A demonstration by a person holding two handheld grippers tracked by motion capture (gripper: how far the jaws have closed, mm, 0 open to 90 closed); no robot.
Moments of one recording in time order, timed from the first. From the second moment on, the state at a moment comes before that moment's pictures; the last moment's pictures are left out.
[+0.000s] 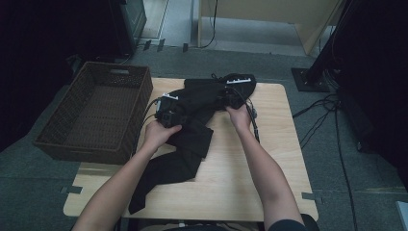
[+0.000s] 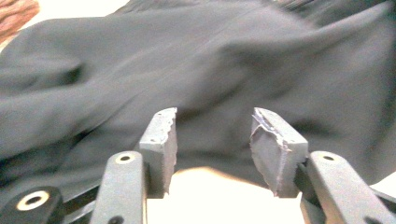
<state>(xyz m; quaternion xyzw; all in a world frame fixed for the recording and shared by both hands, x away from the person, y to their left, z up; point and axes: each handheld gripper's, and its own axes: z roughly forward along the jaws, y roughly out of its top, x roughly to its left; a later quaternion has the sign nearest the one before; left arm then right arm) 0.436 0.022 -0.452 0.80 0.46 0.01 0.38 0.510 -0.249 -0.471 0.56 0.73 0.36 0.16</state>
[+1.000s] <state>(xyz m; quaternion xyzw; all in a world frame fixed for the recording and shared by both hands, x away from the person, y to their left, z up) 0.444 0.058 -0.454 0.80 0.48 0.08 0.35 0.451 -0.222 -0.499 0.48 0.81 0.31 0.14</state>
